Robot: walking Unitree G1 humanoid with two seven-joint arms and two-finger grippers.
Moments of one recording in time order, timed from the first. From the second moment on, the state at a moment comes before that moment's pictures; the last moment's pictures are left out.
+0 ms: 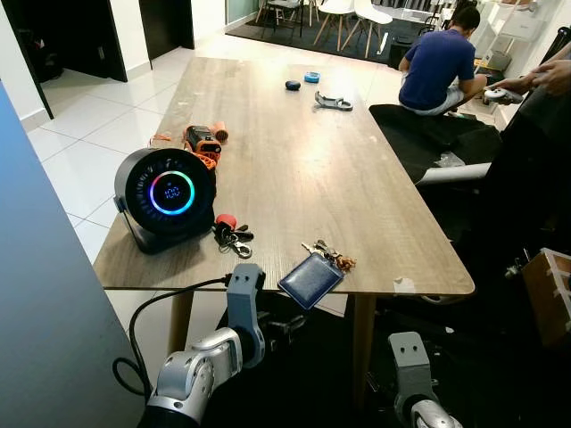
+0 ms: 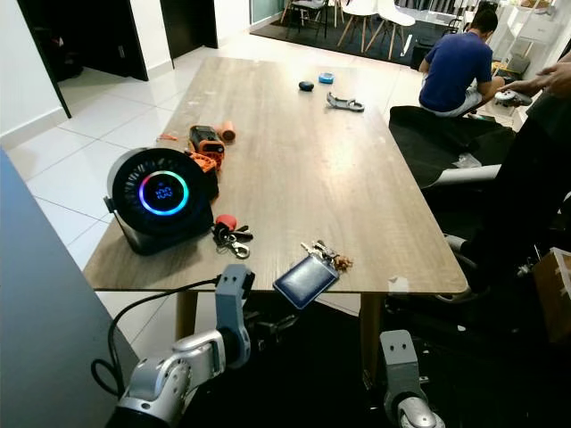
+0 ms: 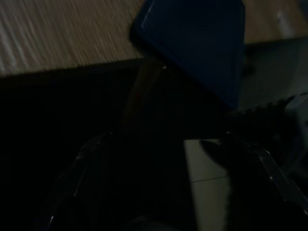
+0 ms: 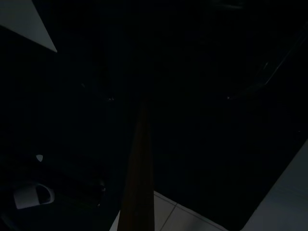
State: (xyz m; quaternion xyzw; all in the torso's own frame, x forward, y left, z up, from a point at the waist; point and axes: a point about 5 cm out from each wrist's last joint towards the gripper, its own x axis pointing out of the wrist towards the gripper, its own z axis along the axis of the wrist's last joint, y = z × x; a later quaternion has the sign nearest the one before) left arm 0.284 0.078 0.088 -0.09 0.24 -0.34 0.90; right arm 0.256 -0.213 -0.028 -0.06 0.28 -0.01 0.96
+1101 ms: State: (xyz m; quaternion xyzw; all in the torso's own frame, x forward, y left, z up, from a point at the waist) left arm 0.241 0.155 0.042 0.34 0.12 -0.48 0.80; right arm 0.254 -0.212 -0.029 -0.06 0.29 -0.01 0.96
